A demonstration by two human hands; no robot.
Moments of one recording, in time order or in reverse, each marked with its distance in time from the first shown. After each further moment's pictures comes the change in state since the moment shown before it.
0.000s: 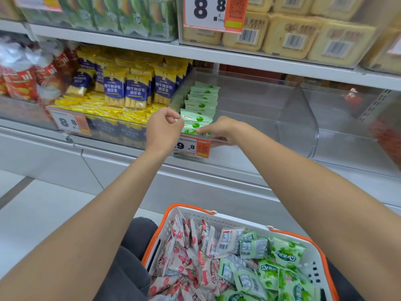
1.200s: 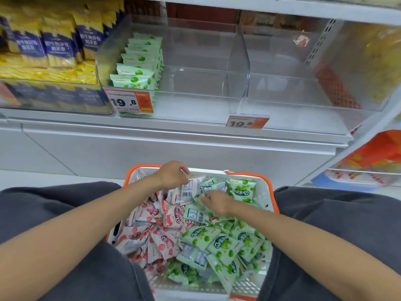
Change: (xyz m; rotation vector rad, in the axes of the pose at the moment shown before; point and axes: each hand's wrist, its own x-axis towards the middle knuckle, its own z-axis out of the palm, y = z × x) left_hand -0.169 -0.066 0.087 0.426 -1.061 -0.087; right_hand -0.126 0.320 0.024 -0.601 -0.210 0.010
